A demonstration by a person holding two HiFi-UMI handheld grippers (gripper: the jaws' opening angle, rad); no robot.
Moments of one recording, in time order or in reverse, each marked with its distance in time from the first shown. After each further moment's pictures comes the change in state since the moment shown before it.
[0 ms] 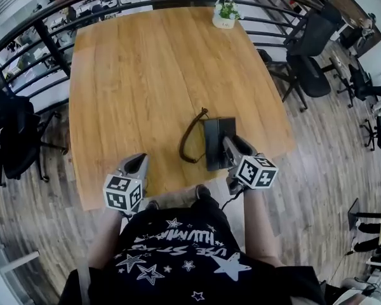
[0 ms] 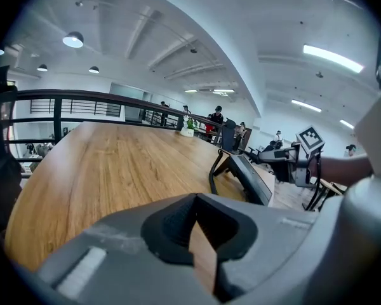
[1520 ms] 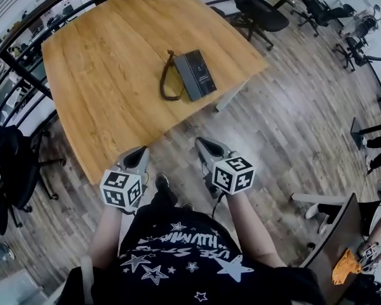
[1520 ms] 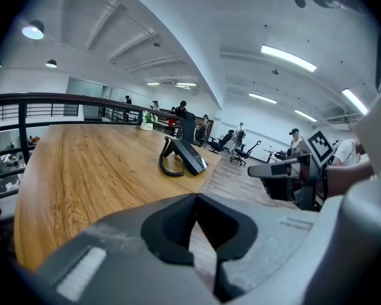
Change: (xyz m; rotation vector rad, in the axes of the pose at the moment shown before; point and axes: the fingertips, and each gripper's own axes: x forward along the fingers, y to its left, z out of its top) left arm -0.130 -0.089 -0.074 0.183 0.074 -0.313; right arm -0.164 0.173 -0.159 0.061 -0.059 -0.015
